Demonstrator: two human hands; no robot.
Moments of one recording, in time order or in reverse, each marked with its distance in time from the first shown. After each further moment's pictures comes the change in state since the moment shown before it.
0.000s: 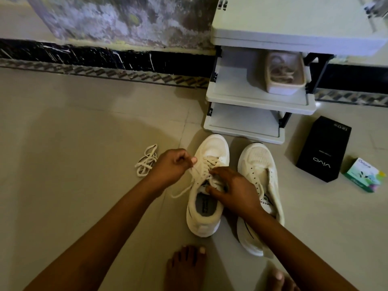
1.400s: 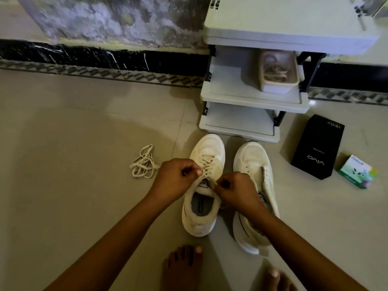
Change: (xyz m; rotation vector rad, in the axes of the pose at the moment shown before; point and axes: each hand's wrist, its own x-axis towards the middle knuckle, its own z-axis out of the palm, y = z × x) left_hand -0.015 -0.004 0.023 0.170 0.020 0.122; right_hand -0.001 -0.013 -0.019 0.055 -0.074 0.202
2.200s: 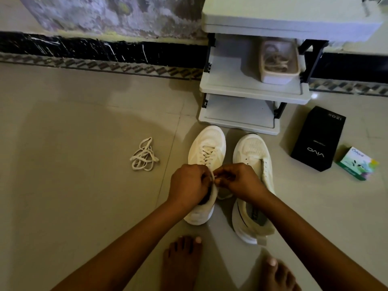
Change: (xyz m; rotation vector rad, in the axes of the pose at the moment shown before) left_hand -0.011 0.006 0.041 0.458 0.037 0.059; right_hand 0.002 0.011 -0.009 0.180 -0.102 -0.056
